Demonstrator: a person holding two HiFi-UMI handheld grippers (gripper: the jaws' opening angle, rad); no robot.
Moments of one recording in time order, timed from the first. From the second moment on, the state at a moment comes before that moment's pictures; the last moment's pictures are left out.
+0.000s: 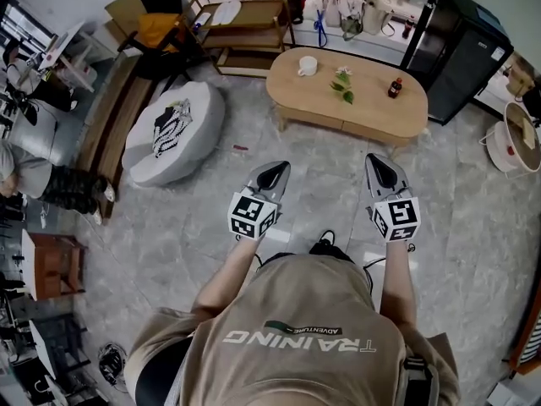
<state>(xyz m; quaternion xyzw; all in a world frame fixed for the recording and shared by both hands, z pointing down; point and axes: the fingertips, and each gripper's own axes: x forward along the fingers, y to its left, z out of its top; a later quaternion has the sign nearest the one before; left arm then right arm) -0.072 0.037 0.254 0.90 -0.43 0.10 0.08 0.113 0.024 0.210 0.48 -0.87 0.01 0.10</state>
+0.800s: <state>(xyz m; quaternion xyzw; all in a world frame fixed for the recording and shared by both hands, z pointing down) -0.050 -0.033 0.279 0.89 -0.44 0.12 0.09 0.119 -0.037 0.260 0.44 -0.89 0.04 0.12</state>
